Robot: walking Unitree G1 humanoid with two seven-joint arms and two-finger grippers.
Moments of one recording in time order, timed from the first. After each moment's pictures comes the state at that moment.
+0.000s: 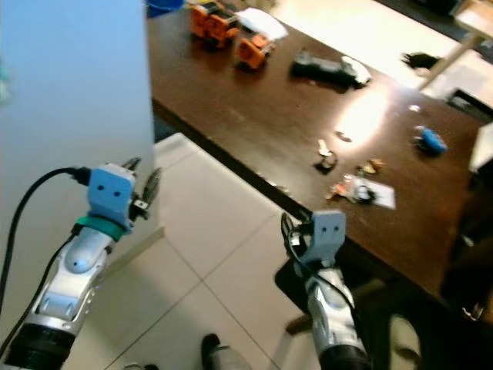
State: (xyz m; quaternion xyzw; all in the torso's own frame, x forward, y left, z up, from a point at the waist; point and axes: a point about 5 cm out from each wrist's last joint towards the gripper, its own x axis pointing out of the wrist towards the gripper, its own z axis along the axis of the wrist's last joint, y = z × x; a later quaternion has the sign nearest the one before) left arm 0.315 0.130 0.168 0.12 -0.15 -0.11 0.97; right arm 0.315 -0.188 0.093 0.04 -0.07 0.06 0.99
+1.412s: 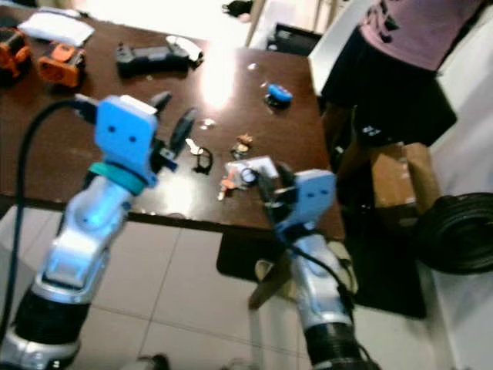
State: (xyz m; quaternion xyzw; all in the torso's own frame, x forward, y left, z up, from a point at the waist) left arm 0.312 0.097 0.260 0.12 -0.26 -0.13 0.95; right arm 0.323 -0.145 0.147 0.02 -0.17 0.14 0.98
